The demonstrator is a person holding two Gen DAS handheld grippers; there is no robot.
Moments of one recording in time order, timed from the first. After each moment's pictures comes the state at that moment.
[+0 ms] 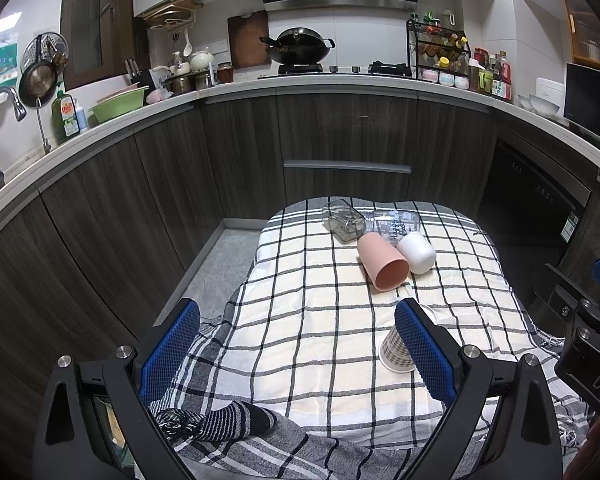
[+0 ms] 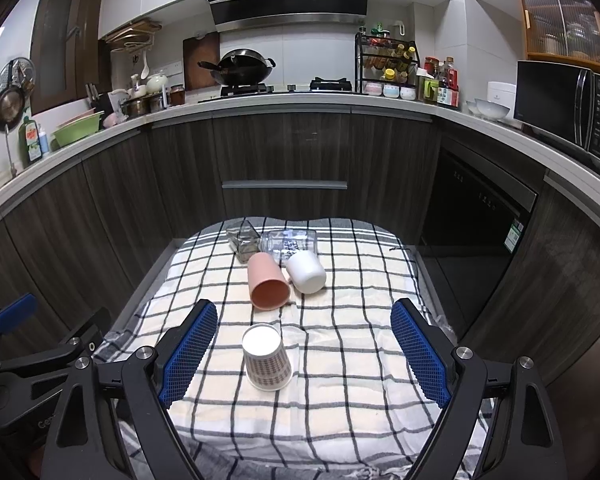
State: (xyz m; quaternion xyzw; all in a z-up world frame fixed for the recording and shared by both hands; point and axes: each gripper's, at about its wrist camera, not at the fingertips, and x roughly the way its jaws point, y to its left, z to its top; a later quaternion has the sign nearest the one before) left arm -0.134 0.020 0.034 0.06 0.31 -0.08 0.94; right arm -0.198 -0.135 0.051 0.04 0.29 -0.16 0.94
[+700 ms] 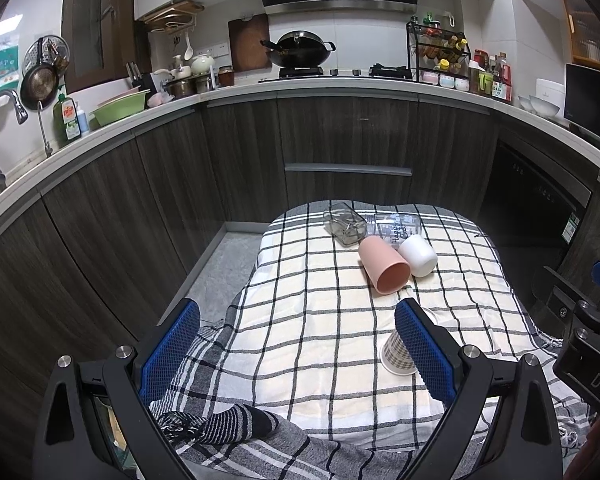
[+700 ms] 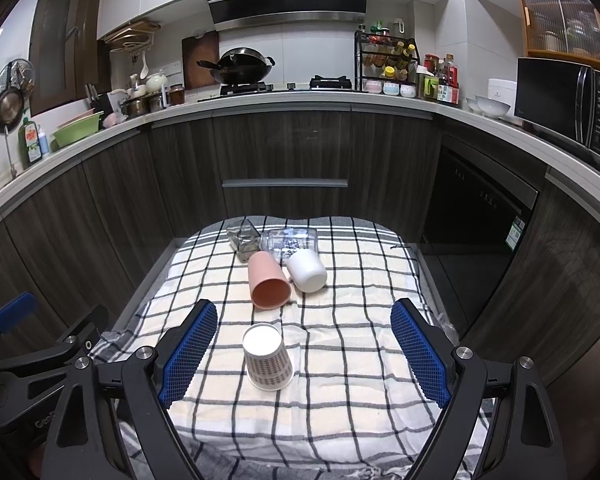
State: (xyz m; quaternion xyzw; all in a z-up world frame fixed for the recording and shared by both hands) left arm -0.133 0.021 0.034 0.06 0.31 -0.08 0.95; right arm -0.197 -0.135 0.051 0.05 0.29 -0.16 0.94
